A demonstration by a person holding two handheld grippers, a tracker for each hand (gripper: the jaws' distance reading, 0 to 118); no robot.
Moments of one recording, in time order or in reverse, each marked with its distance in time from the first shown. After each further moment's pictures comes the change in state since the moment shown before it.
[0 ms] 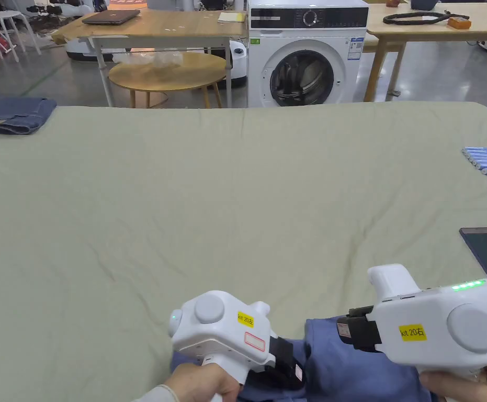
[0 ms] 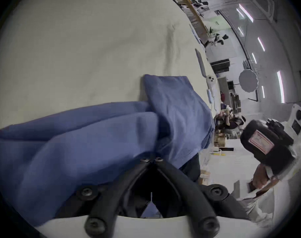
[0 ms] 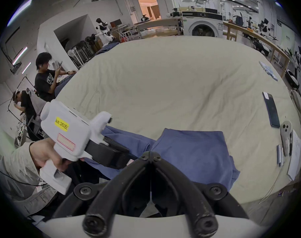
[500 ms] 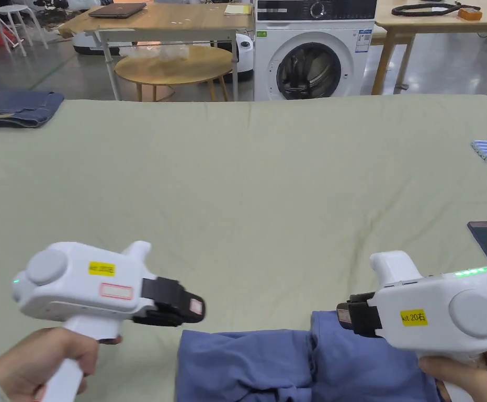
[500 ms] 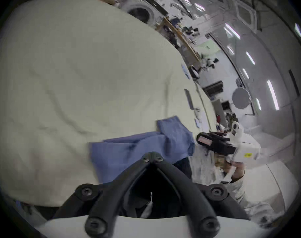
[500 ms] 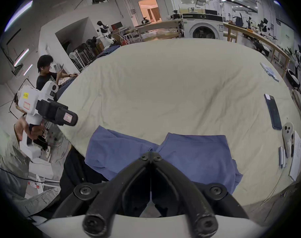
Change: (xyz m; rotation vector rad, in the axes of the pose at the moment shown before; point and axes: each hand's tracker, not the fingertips) left arm -0.065 -0.029 0.218 0.310 0.026 -0.006; right arm -0.007 0.007 -0.002 0.022 0.021 -0.002
